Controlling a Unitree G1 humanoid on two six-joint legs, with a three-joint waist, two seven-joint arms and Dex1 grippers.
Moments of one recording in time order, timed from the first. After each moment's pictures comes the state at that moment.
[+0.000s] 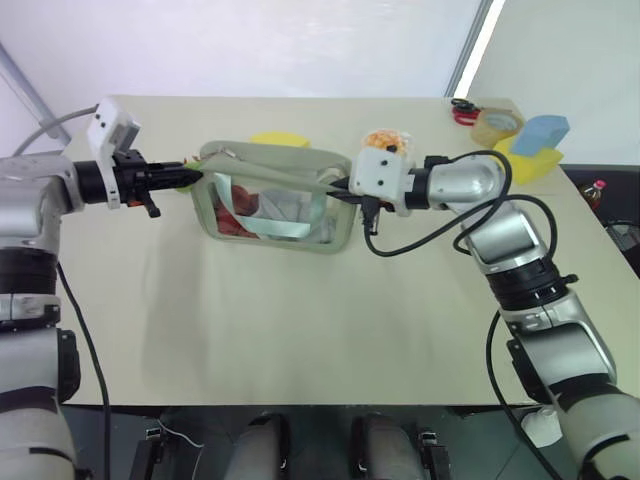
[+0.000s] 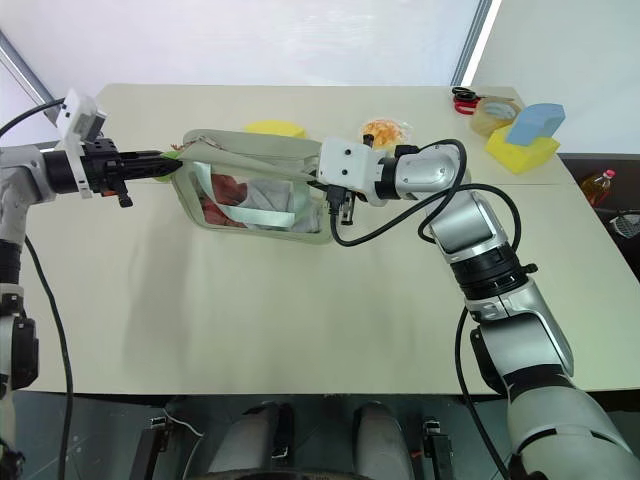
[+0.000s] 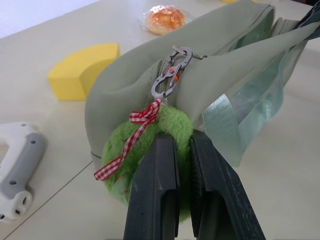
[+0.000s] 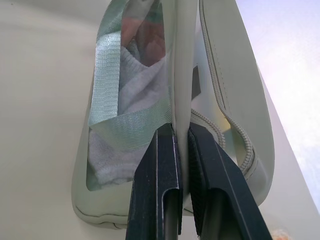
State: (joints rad) left arm -0.91 0.88 0.06 0.50 -0.33 0.51 -1.23; right arm -0.93 -0.54 0.28 0.14 -0.06 0.17 1.01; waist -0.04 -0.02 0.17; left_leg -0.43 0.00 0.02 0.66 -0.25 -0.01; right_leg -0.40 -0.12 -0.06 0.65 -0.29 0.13
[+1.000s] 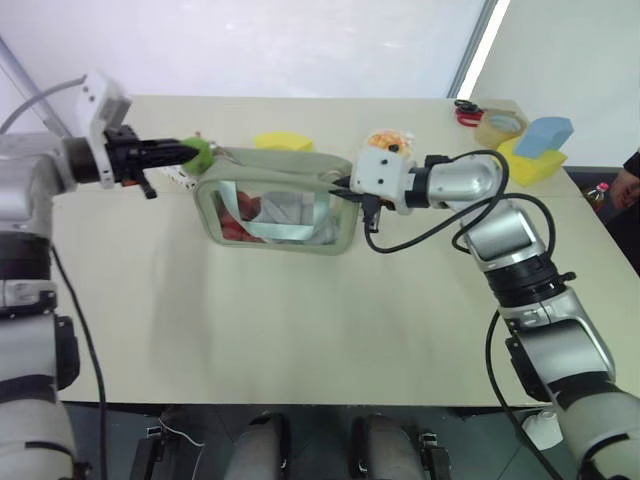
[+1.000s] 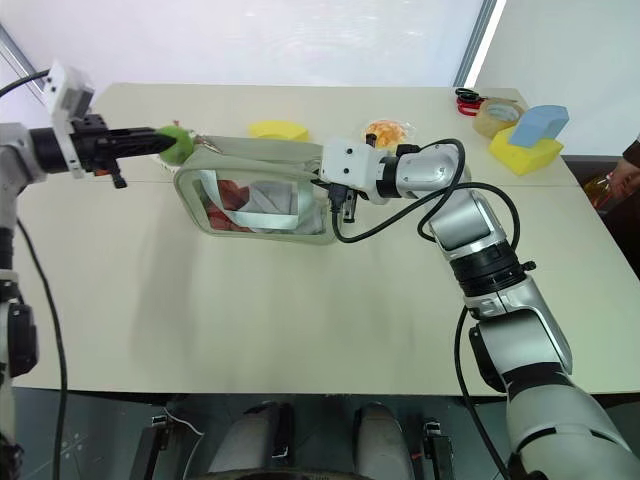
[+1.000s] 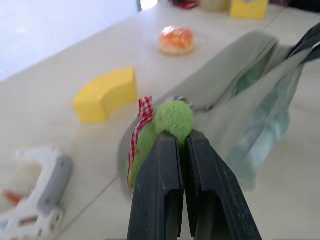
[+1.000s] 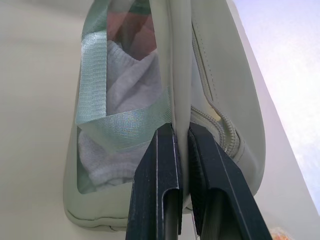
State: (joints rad) left arm -1.01 0.85 0.06 0.49 -0.32 0.50 -1.23; right arm -0.95 -0.53 0.28 0.19 -0.08 0.14 1.00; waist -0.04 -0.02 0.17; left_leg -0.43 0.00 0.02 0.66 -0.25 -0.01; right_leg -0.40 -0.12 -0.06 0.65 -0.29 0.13
